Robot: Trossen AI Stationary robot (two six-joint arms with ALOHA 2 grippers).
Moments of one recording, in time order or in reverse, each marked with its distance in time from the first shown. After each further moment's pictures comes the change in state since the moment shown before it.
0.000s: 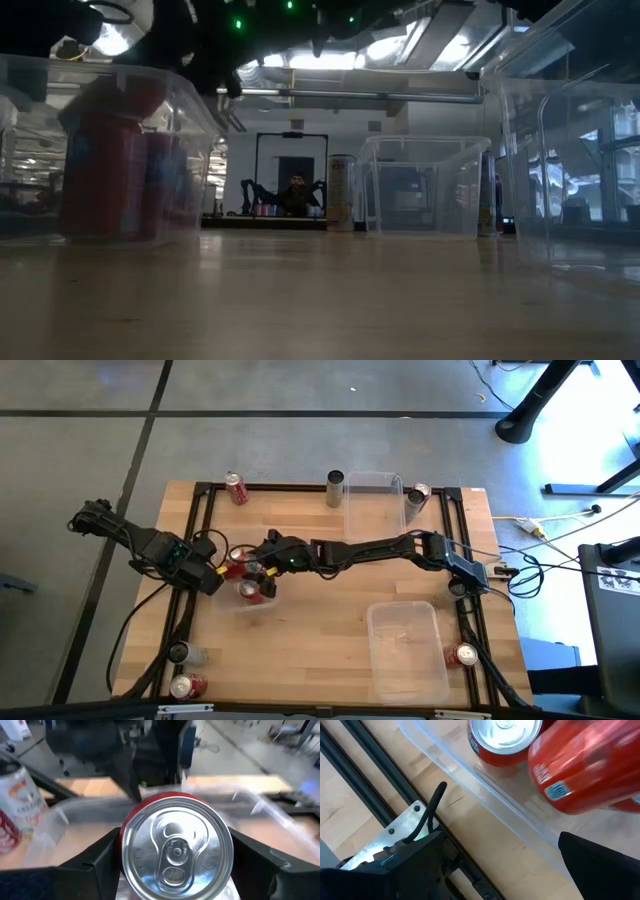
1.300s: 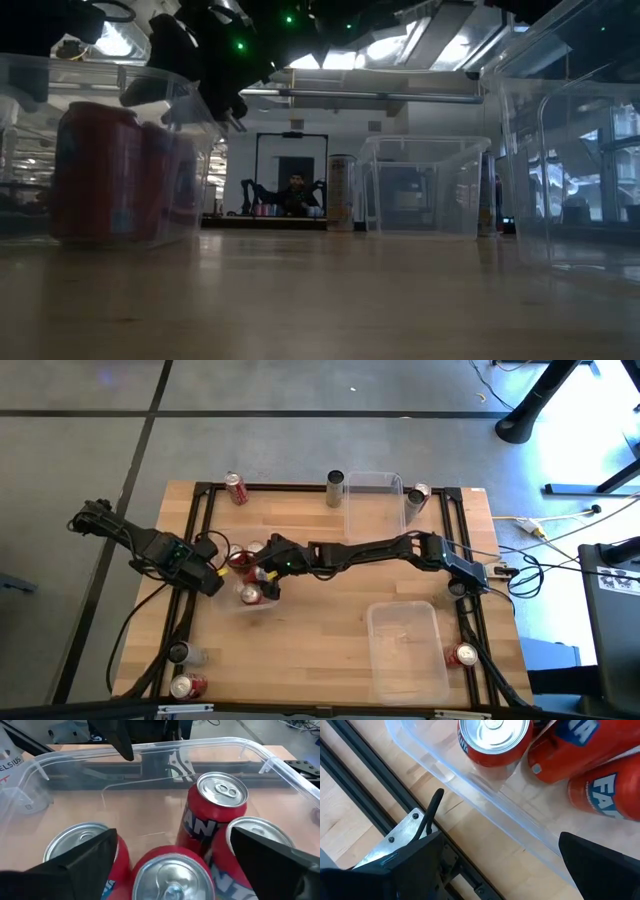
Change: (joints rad) left arm 0.000 0.001 -0.002 0.032 -0.026 0.050; right arm 0.000 0.032 0.002 -0.124 0.018 -0.012
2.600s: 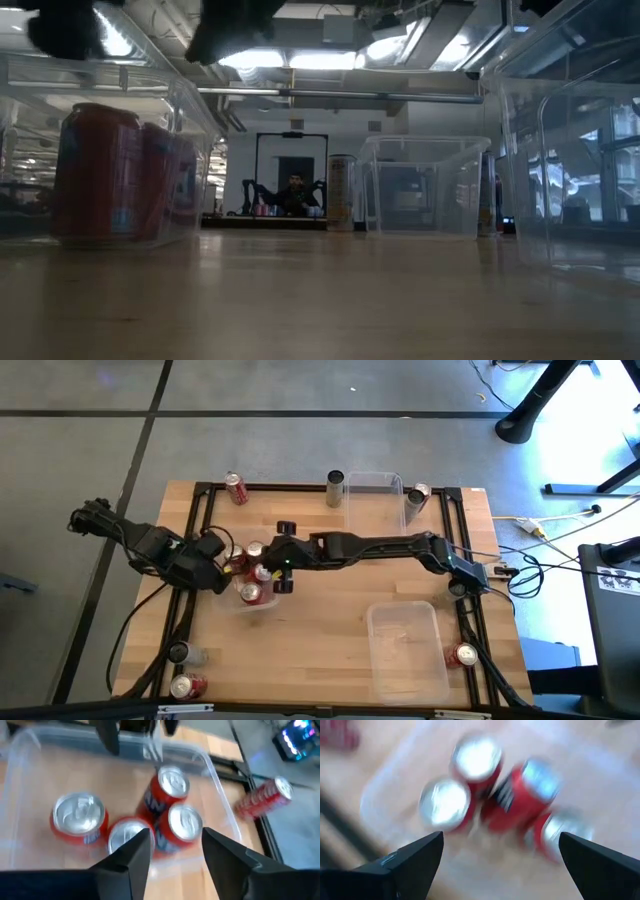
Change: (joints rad) left arm 0.003 -0.001 0.090 0.190 -0.199 0.157; right arm 0.047 -0.041 0.380 -0.651 0.225 -0.187
